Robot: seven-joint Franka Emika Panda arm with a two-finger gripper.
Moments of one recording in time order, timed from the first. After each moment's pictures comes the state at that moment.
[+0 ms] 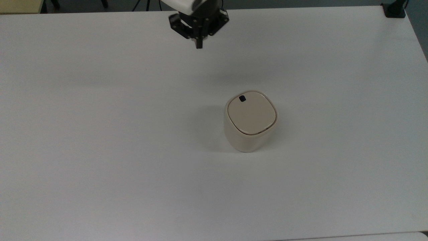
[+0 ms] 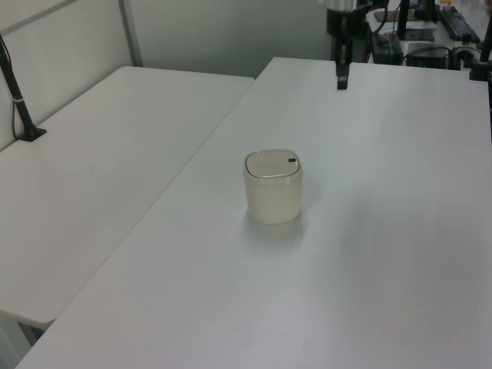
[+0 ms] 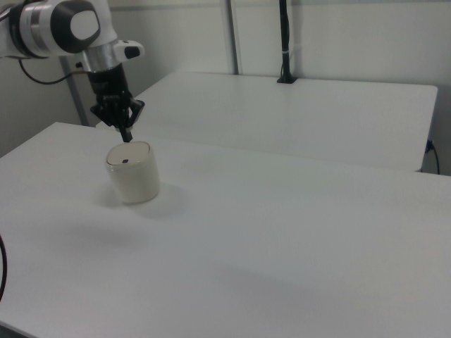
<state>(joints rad) 0.11 0.14 0.06 -1.54 -0.08 1.68 -0.07</state>
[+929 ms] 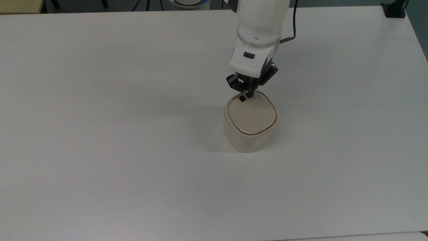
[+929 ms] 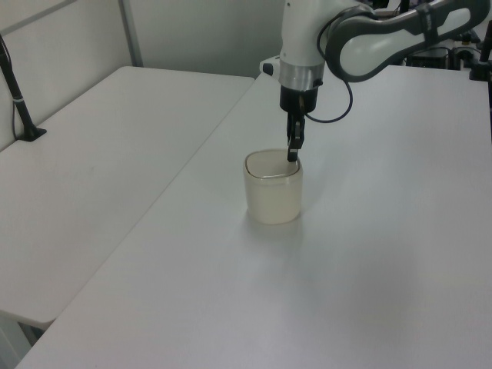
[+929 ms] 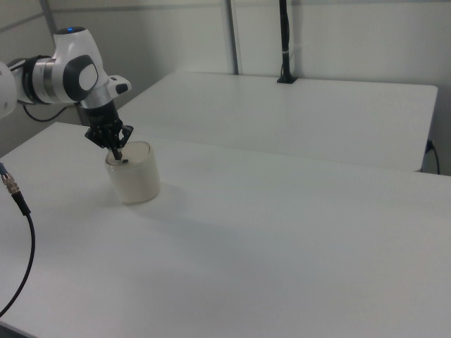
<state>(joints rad) 0.26 0.37 0.06 -1.54 -0.04 2.01 -0.09</state>
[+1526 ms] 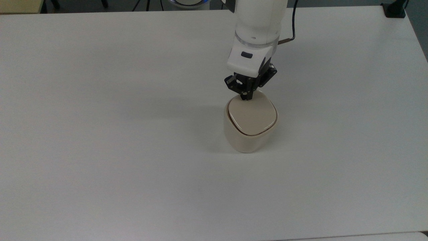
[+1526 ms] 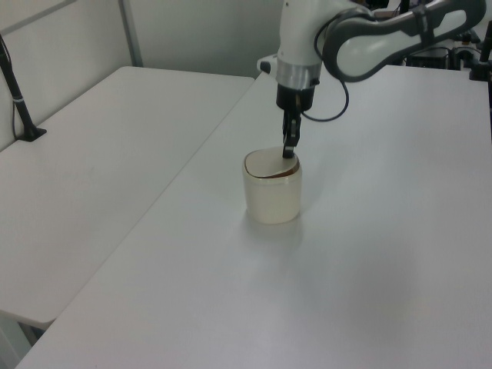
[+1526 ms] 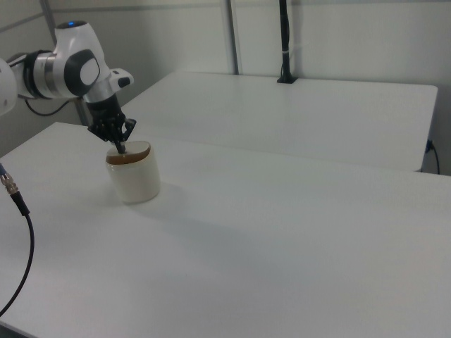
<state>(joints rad) 0.25 0.36 0.06 -1.51 -0.04 2.00 -0.09</state>
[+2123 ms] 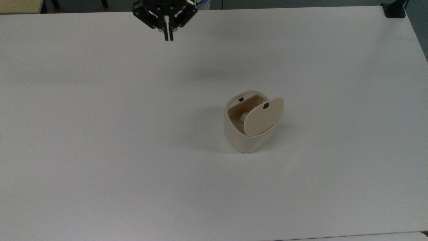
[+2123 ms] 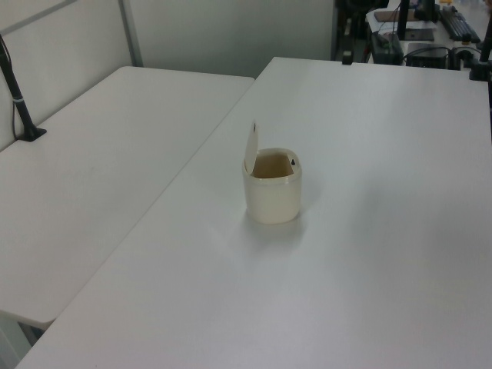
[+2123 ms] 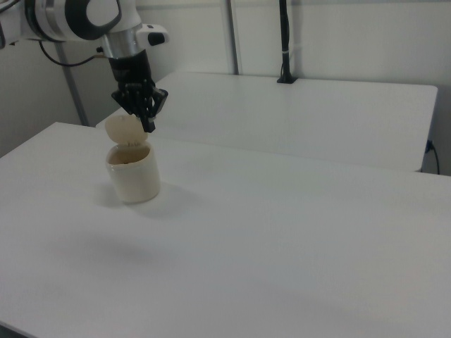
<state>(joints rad) -0.02 0.11 0.03 -1.48 -0.04 1.62 -0.09</state>
